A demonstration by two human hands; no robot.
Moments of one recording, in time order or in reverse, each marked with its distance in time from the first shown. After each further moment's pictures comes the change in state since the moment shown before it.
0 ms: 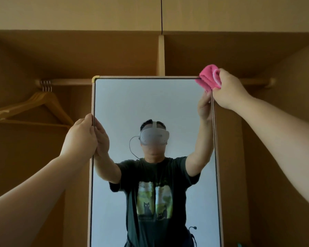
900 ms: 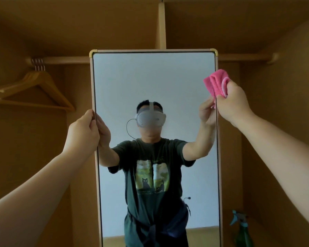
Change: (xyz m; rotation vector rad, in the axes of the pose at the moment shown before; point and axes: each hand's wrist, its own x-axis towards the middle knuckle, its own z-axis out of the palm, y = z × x) left_hand -0.048 0.004 -0.007 -0.179 0.025 0.013; right_hand -0.090 0.013 0.037 0.206 0.061 0.177
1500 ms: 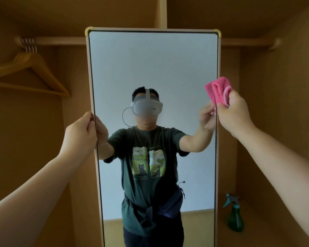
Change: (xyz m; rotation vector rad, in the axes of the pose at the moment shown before) left_hand -0.036 -0.028 0.009 -0.017 -0.058 -0.045; right_hand -0.054 0.028 0.010 0.038 -0.010 0.059
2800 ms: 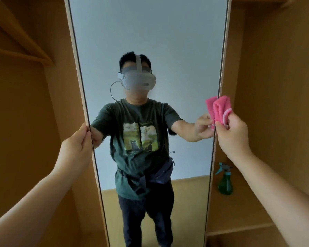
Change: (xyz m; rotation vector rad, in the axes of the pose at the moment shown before) left_hand -0.088 -0.054 0.024 -0.174 -0.216 -0.198; right_hand -0.116 0.070 0.022 -0.048 -0.004 0.057
